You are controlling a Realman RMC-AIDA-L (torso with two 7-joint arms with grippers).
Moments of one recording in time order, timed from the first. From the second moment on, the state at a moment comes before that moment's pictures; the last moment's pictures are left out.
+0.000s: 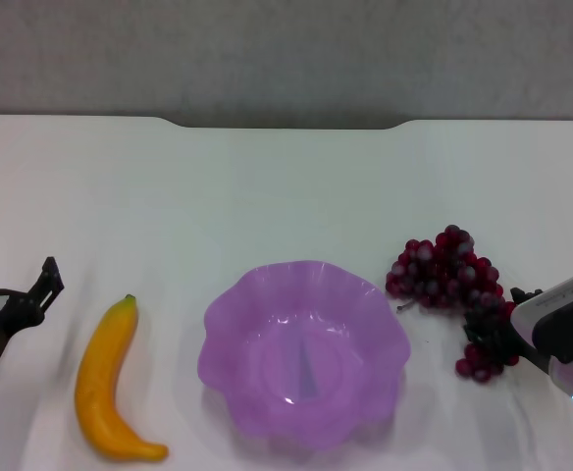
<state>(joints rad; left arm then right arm) -0.27 -2.05 -1.07 -0.38 2.47 0.85 -0.09 0.42 2.02 0.98 0.55 -2.39 -0.23 -0.30</state>
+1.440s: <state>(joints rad) -0.27 -2.05 -1.08 -0.38 2.46 0.85 -0.09 0.42 2.02 0.96 0.54 -2.39 -0.25 -0.30</state>
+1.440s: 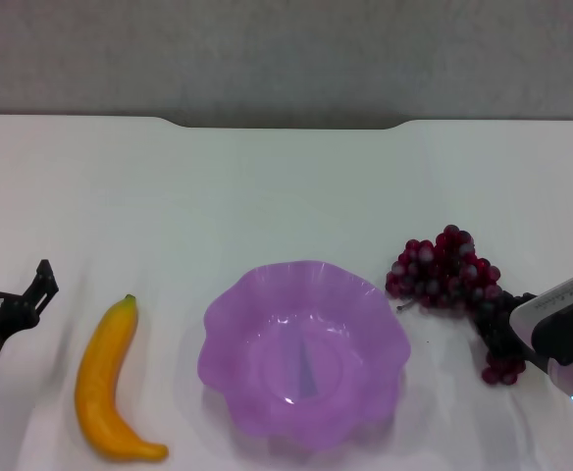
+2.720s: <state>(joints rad) -0.26 -2.05 -1.07 -0.38 2.44 0.86 -0.09 0.41 2.02 0.91 0.56 -2.39 -0.36 -0.30</state>
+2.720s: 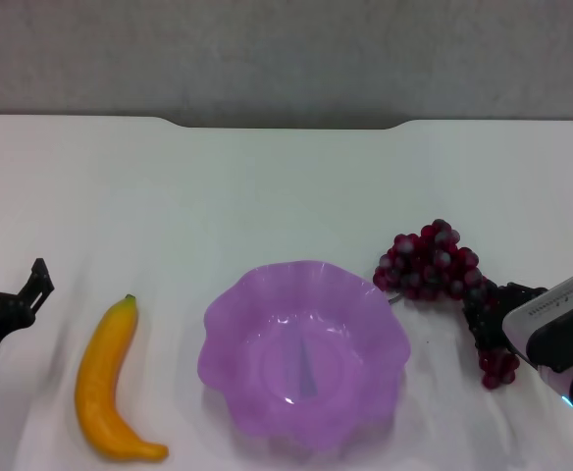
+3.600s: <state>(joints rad) -0.25 -2.05 -1.08 -0.38 2.43 0.86 -0.09 0.37 2.01 0.84 0.56 -2.41 -0.76 -0.31</state>
